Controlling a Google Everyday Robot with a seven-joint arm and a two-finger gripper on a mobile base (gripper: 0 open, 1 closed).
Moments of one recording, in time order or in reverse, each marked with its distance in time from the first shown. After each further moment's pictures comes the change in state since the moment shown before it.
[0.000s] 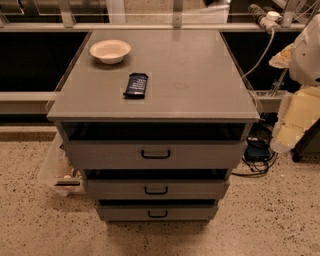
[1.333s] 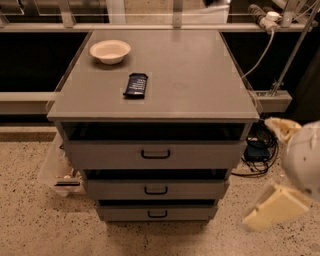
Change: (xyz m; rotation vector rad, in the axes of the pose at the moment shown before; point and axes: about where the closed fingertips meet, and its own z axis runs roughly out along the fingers) arm -0.009 0.109 0.041 0.092 -0.261 0.169
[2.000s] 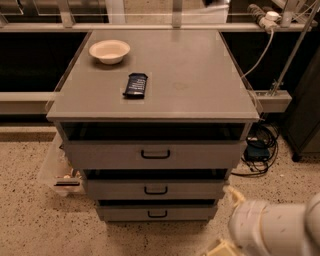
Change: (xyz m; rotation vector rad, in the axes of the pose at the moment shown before) arm 0.046 0.085 0.148 -0.134 -0.167 0.220
